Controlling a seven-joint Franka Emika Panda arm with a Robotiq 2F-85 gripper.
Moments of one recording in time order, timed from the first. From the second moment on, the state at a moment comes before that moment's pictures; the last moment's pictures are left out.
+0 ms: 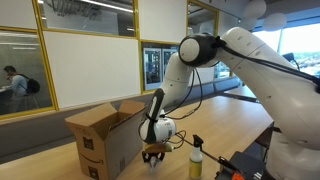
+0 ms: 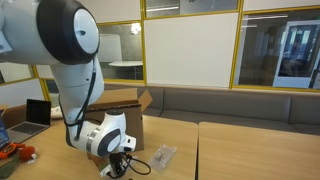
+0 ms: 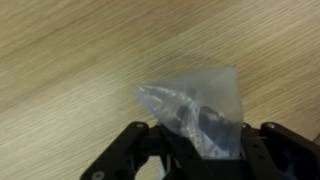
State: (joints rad) arm 0.09 0.79 0.07 -2.12 0.26 2.94 0.44
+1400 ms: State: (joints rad) arm 0.37 -0.05 -0.18 -2.33 -0.53 2.43 1.06
